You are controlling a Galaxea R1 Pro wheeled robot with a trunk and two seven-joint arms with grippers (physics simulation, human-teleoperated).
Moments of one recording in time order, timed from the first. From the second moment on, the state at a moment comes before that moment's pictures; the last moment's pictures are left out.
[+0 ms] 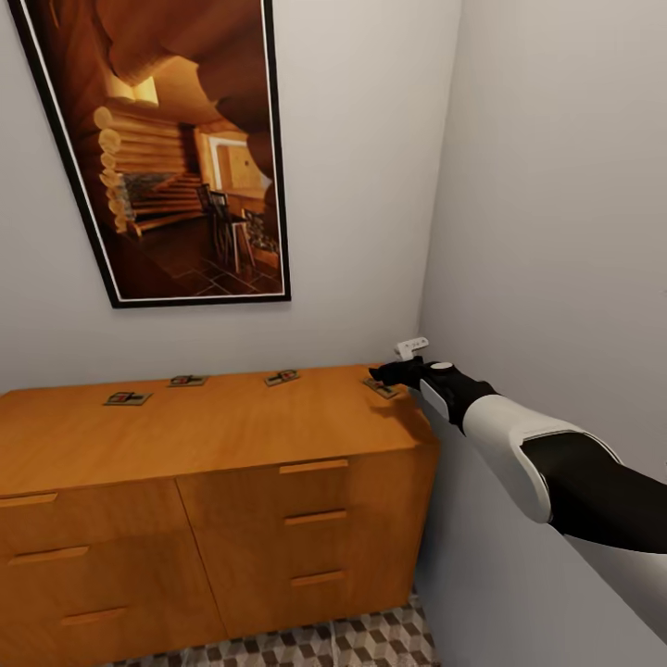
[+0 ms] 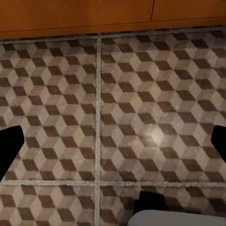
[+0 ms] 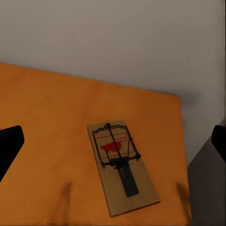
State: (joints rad) left arm 0.00 0.09 0.13 -0.30 0.01 -0.42 0.00; right arm -1.35 0.06 0.18 -0.06 0.01 0.08 0.24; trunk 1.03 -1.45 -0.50
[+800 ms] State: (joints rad) left arm 0.00 0.09 0.13 -0.30 0.01 -0.42 0.00; right arm -1.35 0.06 0.18 -0.06 0.01 0.08 0.25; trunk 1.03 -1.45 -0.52
